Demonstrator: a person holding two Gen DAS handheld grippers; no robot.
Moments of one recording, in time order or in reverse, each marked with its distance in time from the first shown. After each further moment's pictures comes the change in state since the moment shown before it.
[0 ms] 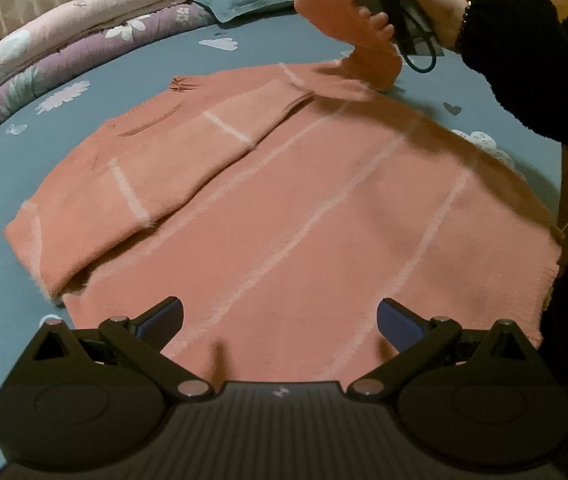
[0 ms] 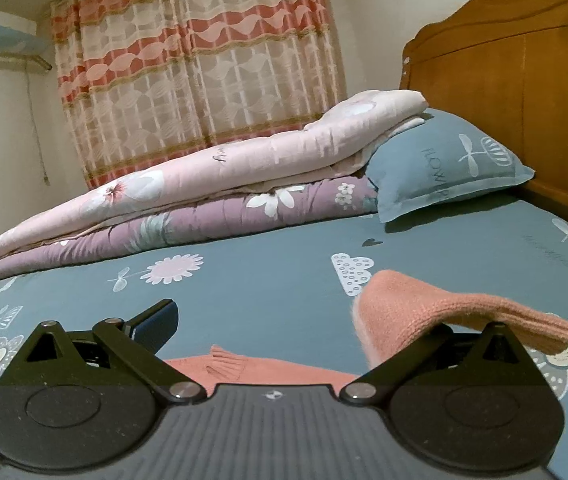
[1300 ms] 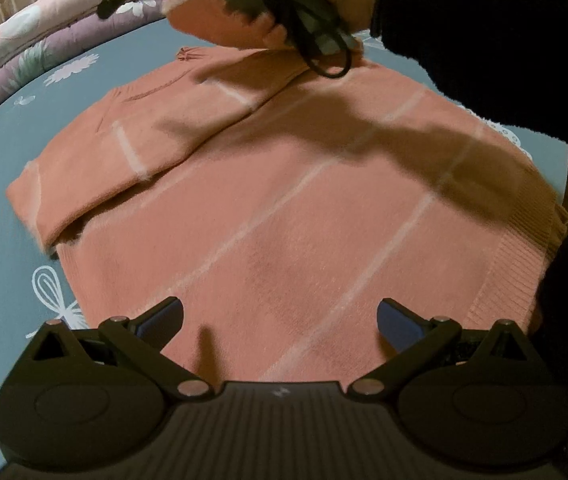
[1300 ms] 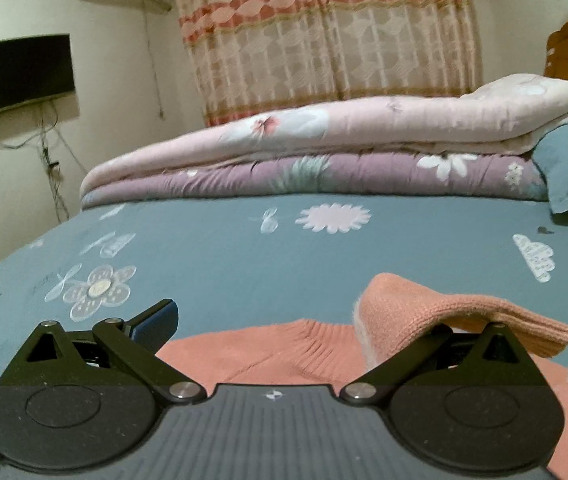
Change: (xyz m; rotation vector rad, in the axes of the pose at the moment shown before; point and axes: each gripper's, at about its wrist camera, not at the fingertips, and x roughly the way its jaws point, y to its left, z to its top) left arm 0.001 -0.011 -0.024 -0.043 0.053 0.015; right arm 0.041 0.155 -0.045 -0.183 0.143 0.318
